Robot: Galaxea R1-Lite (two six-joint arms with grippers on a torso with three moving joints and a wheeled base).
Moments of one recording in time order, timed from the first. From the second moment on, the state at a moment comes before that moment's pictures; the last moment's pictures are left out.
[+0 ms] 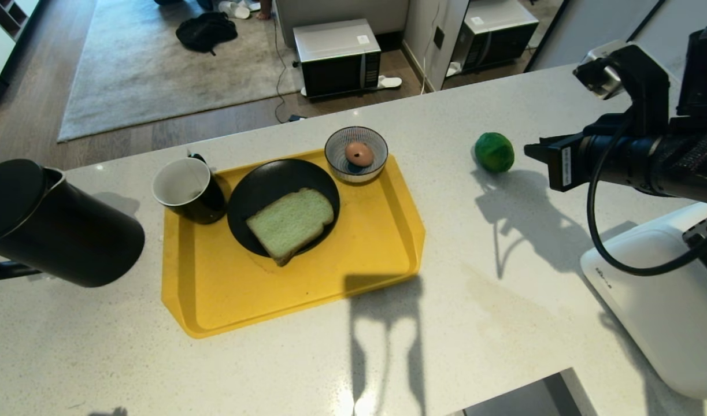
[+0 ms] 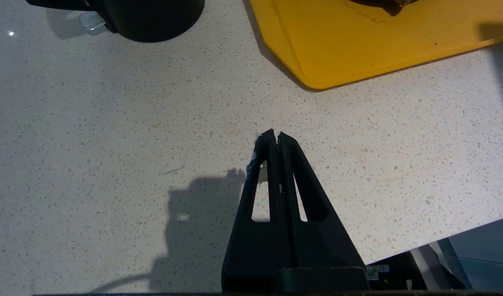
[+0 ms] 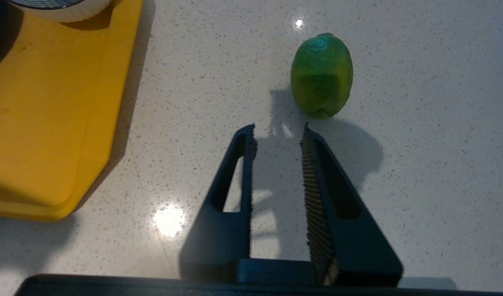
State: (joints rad) left arm 0.00 0.00 0.00 -0.01 0.00 0.00; right arm 0.34 1.56 -1.27 -0.08 -0.13 -0.25
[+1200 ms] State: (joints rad) left arm 0.00 0.00 0.00 -0.01 0.00 0.00; right arm 0.25 1.94 -1.62 -0.08 -0.22 -0.12
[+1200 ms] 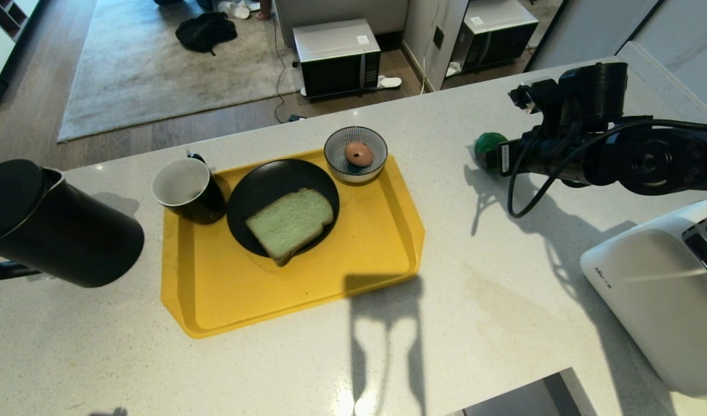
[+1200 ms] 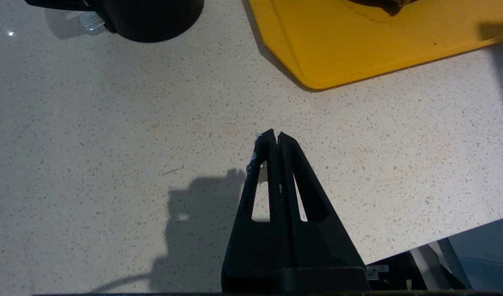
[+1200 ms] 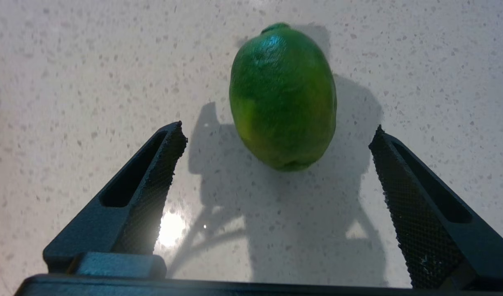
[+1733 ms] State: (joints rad) left arm 0.00 0.00 0.00 -0.01 0.00 0.00; right arm 0.23 2.05 -1.75 -0.08 -0.18 -0.10
